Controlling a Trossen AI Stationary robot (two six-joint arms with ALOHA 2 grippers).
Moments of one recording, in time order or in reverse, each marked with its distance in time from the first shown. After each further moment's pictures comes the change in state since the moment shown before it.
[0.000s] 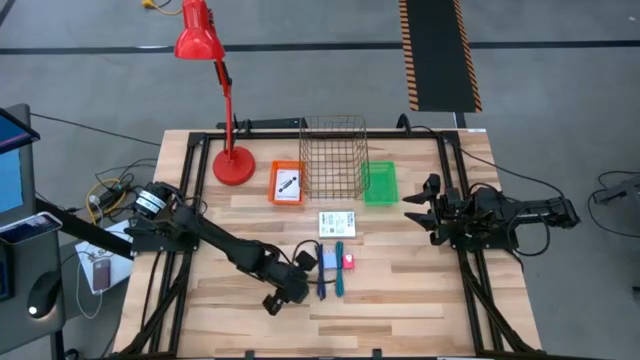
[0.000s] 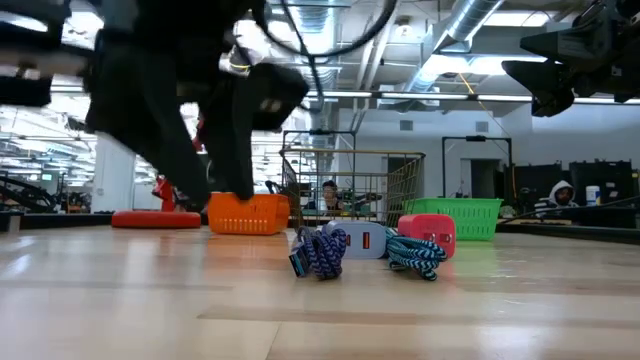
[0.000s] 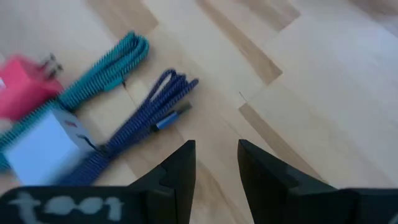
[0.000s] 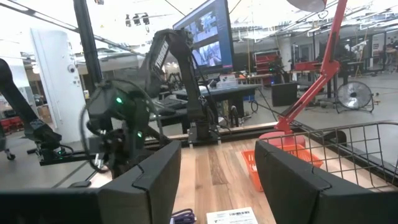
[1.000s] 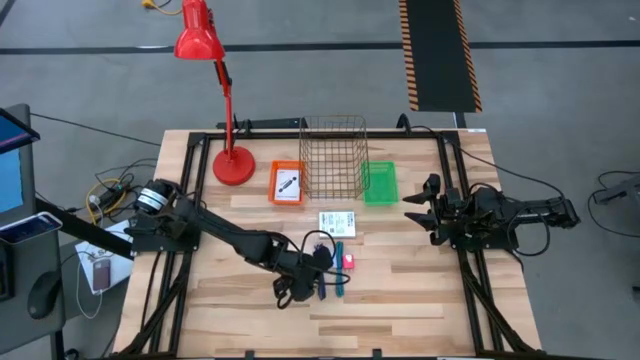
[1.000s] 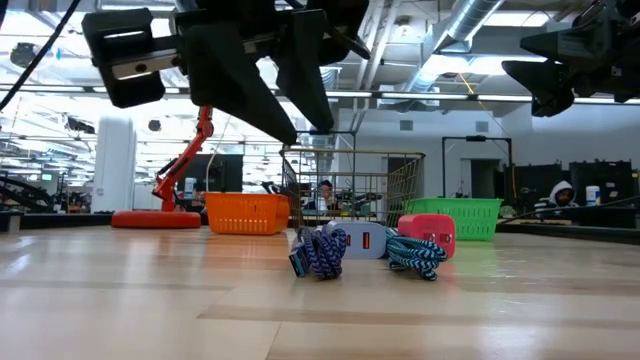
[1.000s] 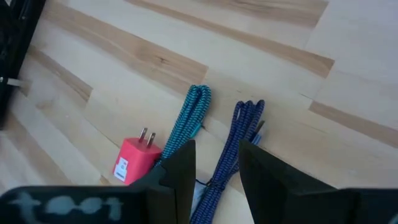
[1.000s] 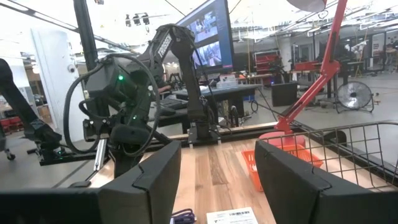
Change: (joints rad) left arm 0.070 -0.001 0.136 -0.059 -0.013 0.509; right arm 0.000 0.000 0.000 0.000 0.000 0.000
